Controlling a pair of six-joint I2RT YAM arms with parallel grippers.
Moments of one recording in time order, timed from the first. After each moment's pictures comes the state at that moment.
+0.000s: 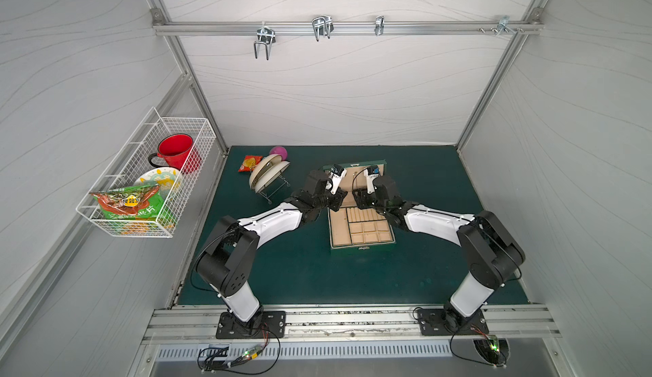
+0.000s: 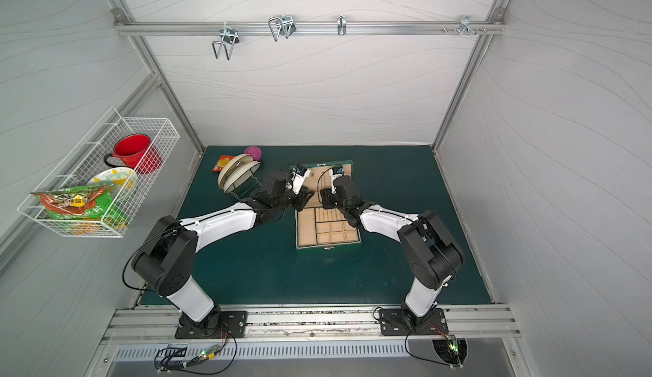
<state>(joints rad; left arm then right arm) -0.55 1.67 1.02 0.10 0.19 -0.02 0.67 1.70 0.96 0.22 0.03 0.37</state>
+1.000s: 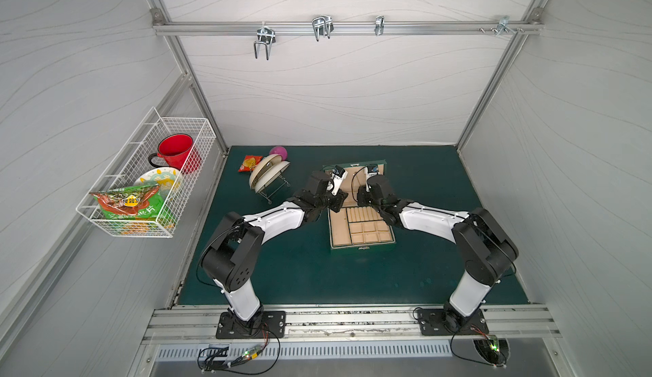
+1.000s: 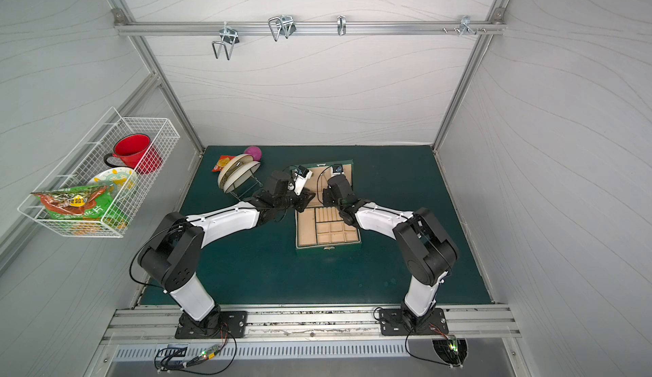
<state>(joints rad) -0.55 1.71 1.03 0.10 0.20 -0.02 0.69 1.73 1.01 0.16 0.23 0.34</state>
